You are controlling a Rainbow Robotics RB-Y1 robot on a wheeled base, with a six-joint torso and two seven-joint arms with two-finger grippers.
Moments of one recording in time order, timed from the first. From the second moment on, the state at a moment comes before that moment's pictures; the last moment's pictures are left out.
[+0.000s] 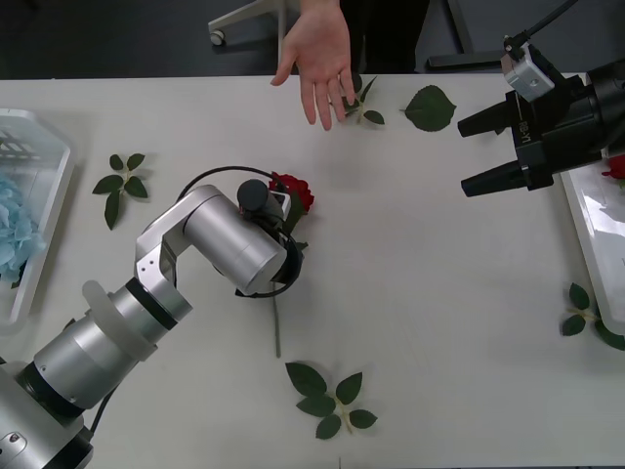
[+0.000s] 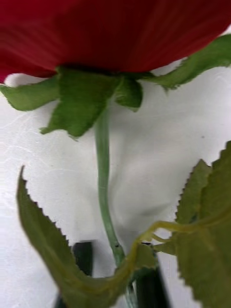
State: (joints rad) right arm -0.69 -1.05 0.35 -1.50 -1.98 1.28 2.67; left arm -0.56 0.29 -0.61 -1.46 0.30 1.27 -1.08
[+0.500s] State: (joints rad) right arm -0.69 -1.05 0.35 -1.50 -1.98 1.28 2.67; left arm -0.55 0.32 -0.61 -1.51 0.25 1.30 -1.08
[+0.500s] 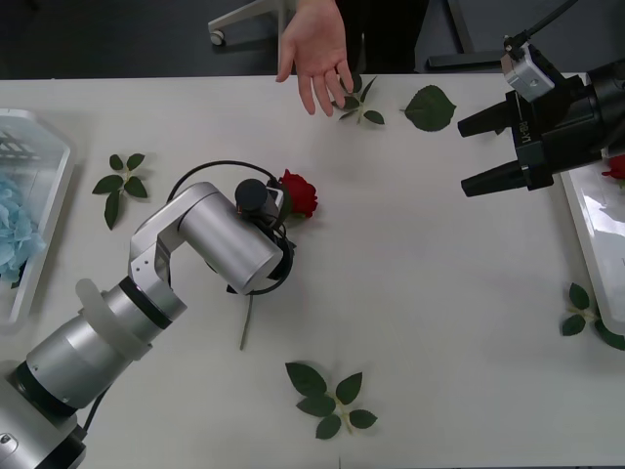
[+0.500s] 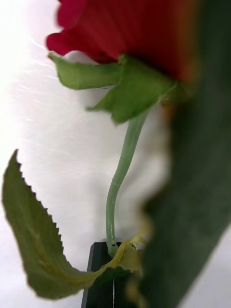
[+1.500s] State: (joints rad) right arm -0.69 -1.06 0.35 -1.36 -2.07 1.41 2.67; left arm -0.46 0.31 -0.55 -2.20 0.12 1.04 -0.66
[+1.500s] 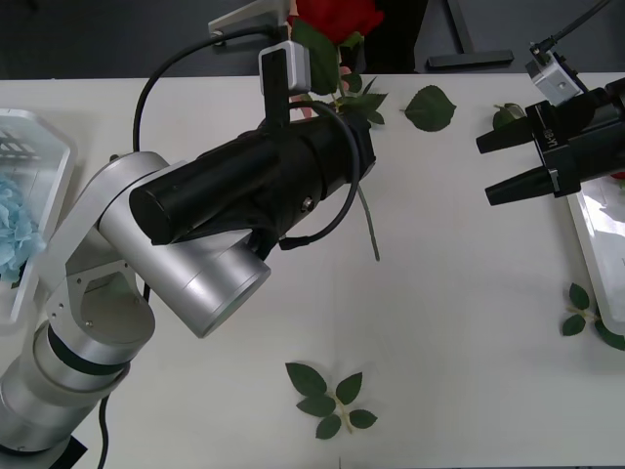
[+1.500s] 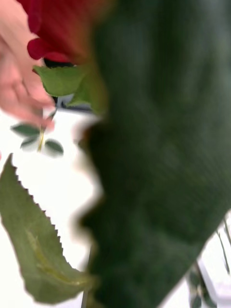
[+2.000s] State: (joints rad) right arm -0.64 -1.06 0.35 -1.33 -2.15 1.42 2.64; left arm -0.51 0.17 -0.64 -2.20 -0.21 1.03 -0.33
